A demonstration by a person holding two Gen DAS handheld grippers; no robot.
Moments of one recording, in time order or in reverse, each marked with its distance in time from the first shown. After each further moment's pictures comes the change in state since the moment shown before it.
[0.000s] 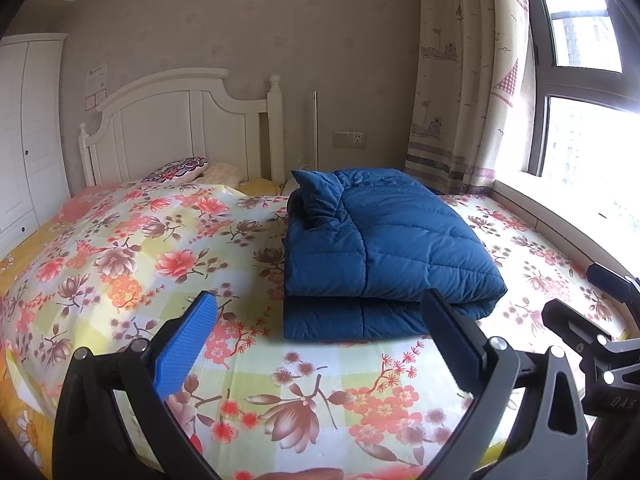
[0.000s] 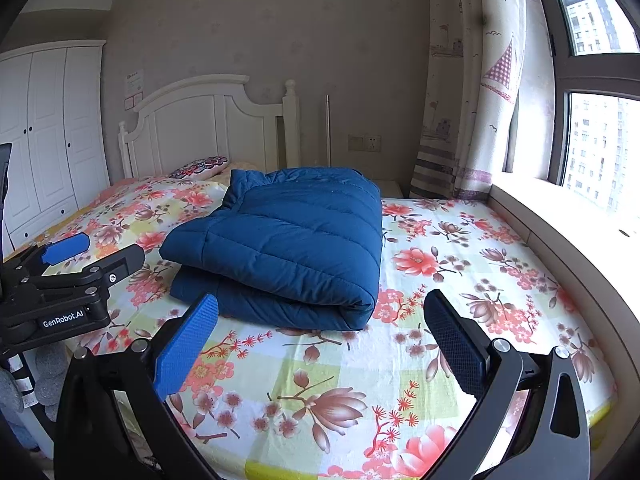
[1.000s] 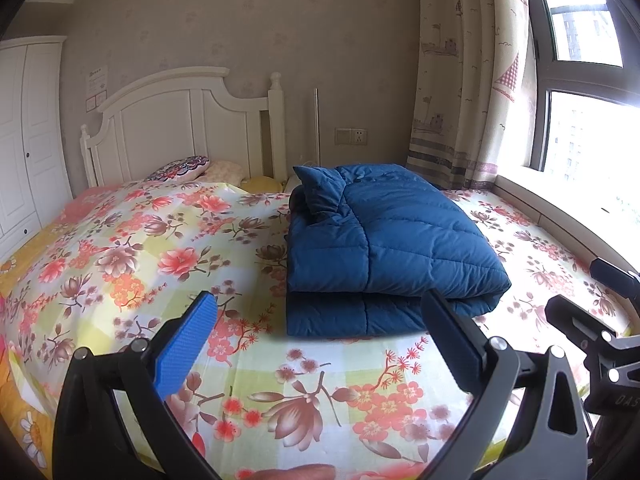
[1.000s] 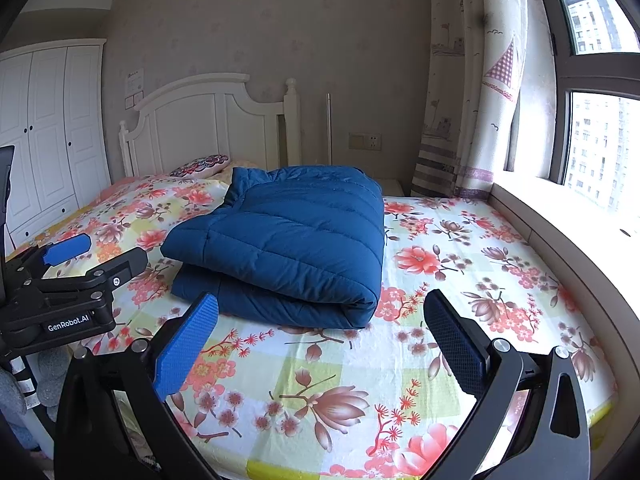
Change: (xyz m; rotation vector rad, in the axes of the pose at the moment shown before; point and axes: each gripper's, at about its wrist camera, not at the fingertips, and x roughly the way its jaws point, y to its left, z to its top) left arm 0.001 0.003 -0.004 0.008 0.003 0.006; right arm 0.002 0.000 0.000 0.000 0.008 0.006
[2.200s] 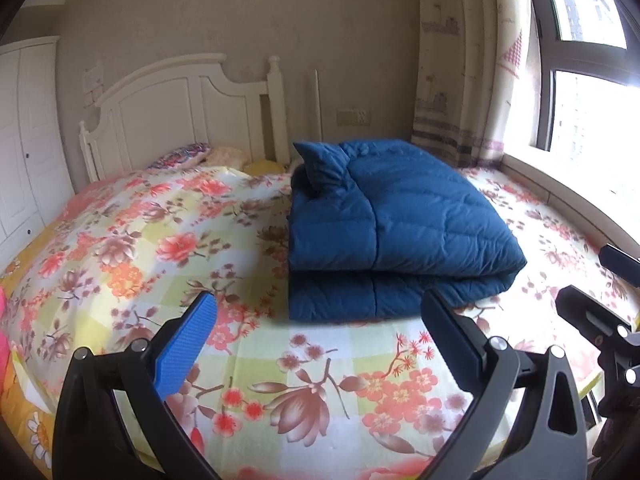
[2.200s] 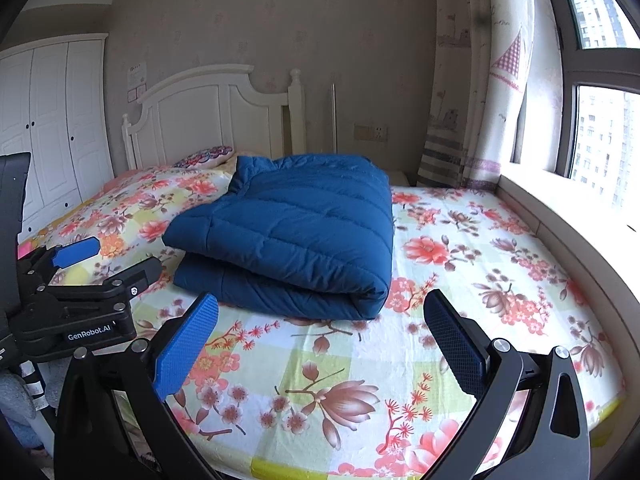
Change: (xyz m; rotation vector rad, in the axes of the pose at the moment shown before) left arm 0.018 0.007 -0.013 0.035 0.063 -0.006; right arm 0.013 0.001 -0.008 -0.004 0.038 0.024
